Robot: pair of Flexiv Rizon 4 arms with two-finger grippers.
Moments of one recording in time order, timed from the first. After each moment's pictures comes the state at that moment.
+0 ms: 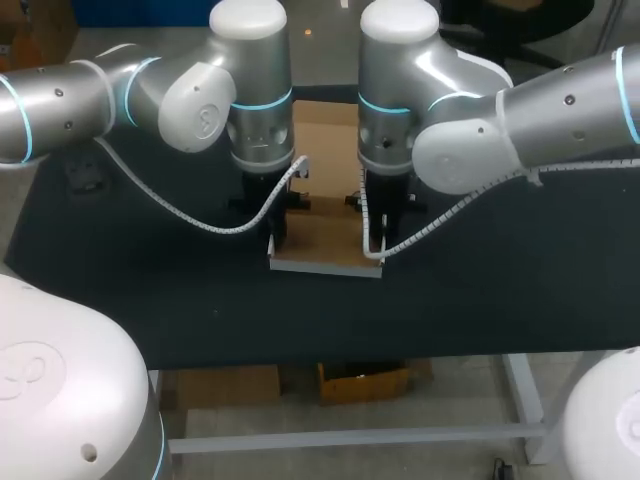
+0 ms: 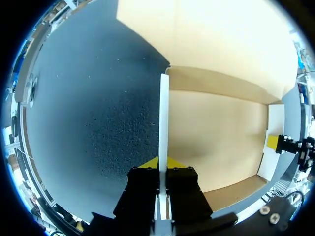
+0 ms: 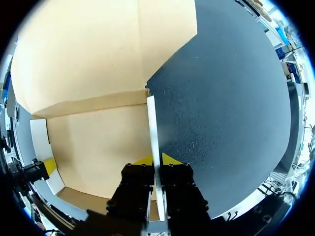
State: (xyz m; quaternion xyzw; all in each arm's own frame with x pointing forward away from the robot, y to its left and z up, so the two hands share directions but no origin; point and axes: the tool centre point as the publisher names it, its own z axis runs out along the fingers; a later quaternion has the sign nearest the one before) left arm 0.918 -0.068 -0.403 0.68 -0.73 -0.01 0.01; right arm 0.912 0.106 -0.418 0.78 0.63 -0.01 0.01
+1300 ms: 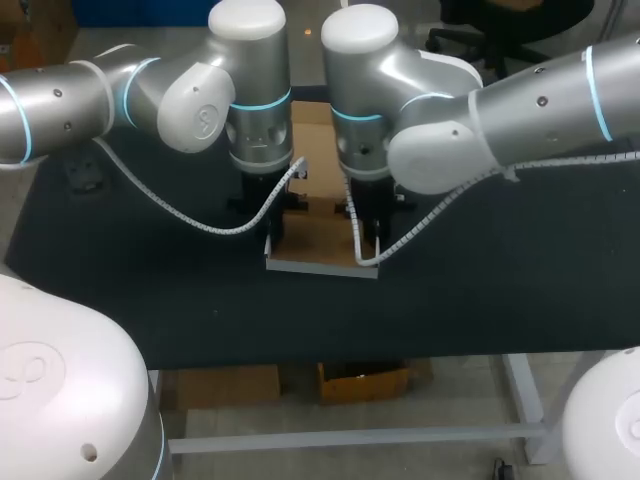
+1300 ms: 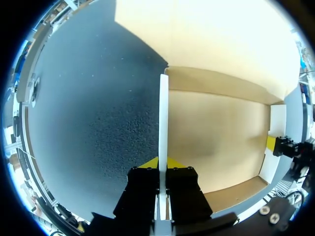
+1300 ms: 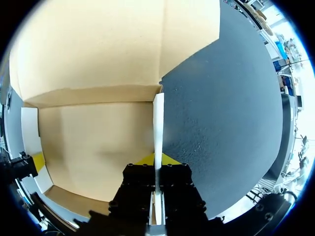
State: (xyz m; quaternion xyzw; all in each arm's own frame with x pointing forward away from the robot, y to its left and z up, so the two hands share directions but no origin) left arm 0.918 -0.066 -0.404 0.68 -0.73 -0.01 0.01; right arm 0.912 0.114 -0.421 0.75 0.66 -0.04 0.05
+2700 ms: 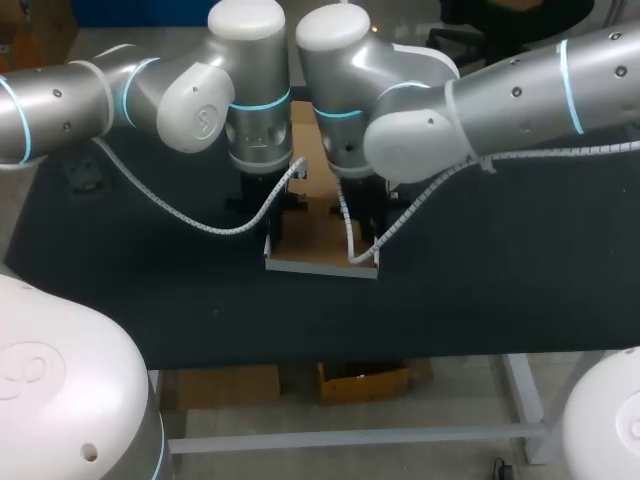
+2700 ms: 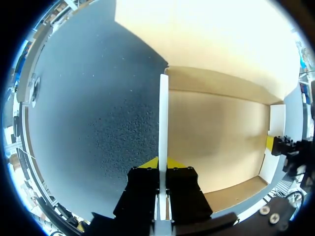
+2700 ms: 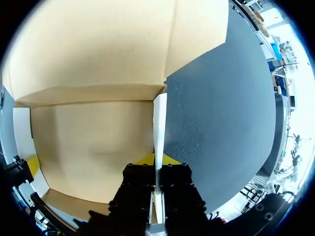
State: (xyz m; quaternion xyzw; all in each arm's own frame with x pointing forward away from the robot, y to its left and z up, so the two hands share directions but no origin) left arm 0.918 -0.066 -0.404 0.68 -0.73 -0.01 0.01; right arm 0.910 0.114 -0.422 0.75 0.66 -0.09 0.06
